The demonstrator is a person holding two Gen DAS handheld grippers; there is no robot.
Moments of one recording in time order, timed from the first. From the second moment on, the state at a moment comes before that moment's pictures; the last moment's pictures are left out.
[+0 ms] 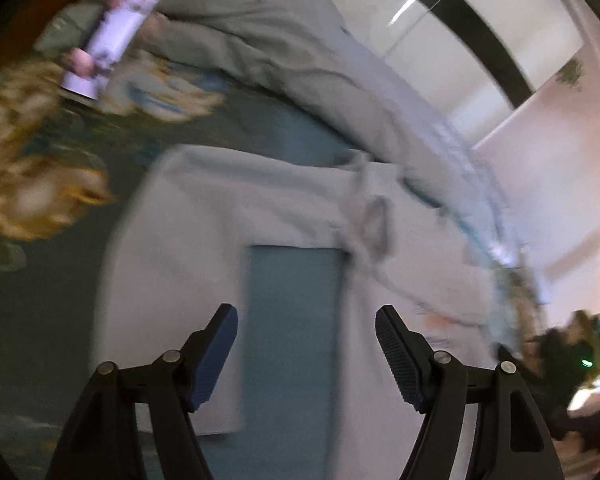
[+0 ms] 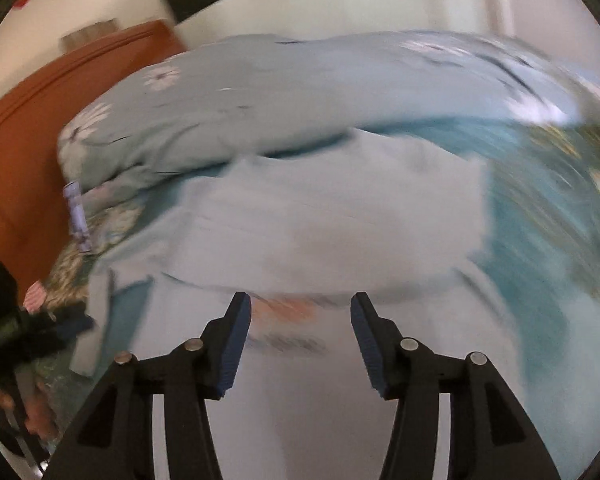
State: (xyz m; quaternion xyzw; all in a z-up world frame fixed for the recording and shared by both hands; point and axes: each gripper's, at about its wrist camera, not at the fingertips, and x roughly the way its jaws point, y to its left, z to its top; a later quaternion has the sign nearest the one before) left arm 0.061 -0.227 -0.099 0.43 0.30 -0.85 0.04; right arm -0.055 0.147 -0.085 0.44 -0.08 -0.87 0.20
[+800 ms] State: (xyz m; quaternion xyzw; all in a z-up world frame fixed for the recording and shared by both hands) left arm 0.116 -0.264 -0.073 0.40 0.20 -0.86 0.24; right arm 0.005 0.232 -0.108 0.42 -0.18 -0.87 0.16
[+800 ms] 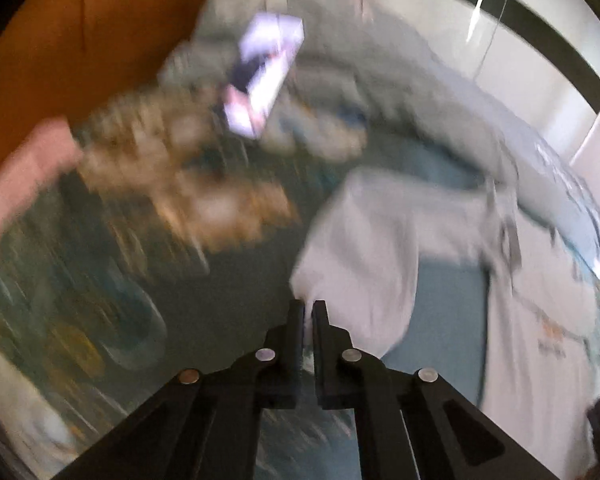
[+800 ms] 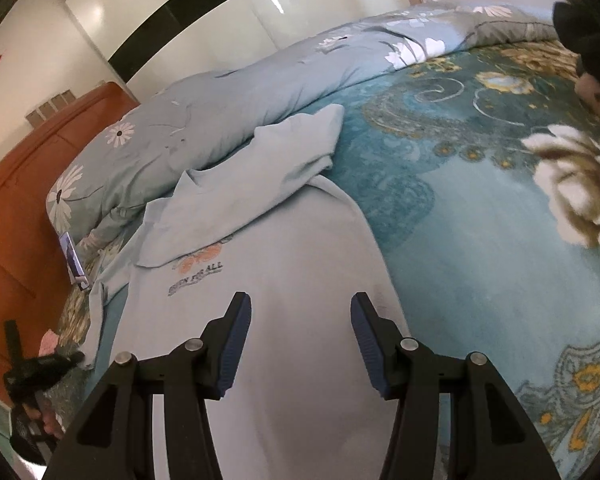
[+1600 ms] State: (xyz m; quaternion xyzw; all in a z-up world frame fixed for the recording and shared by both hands) left arm -0.108 -0.054 0.090 0.38 0.11 -0.92 -0.08; right arm 0.022 0.292 -0.121 0.40 -0.26 -0.87 0.14
